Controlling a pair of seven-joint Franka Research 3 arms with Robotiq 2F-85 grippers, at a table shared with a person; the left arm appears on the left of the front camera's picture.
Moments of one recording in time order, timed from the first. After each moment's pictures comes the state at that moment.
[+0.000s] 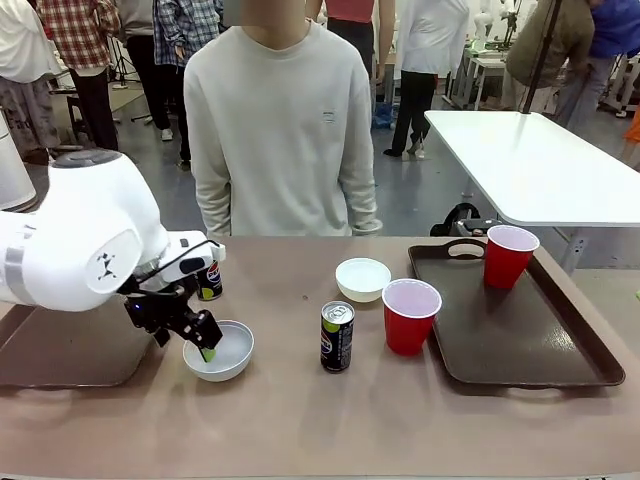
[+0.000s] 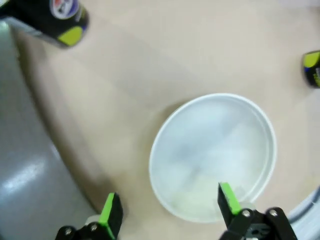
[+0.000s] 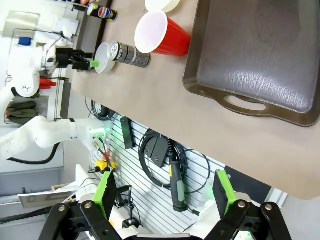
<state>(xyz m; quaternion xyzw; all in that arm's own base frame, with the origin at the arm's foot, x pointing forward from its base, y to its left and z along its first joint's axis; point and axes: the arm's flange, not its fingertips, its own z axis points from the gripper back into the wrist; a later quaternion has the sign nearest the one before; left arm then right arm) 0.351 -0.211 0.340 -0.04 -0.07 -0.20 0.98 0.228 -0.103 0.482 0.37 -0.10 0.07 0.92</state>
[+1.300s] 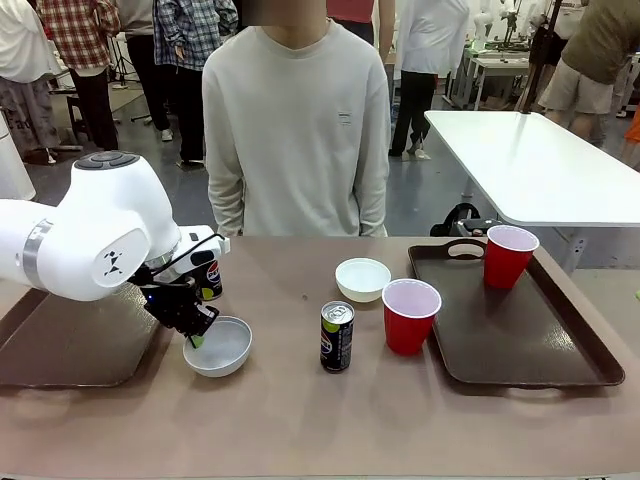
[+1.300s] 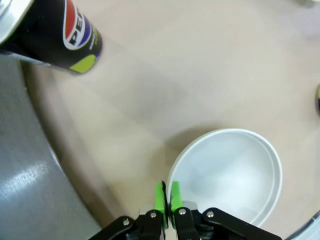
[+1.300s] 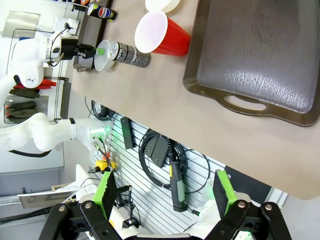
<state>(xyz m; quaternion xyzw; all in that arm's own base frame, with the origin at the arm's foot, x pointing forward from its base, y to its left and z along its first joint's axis) 0.382 -0.212 0.335 -0.03 -0.08 -0.19 0.98 0.228 -0.103 0.482 0.37 -0.10 0.07 0.92</state>
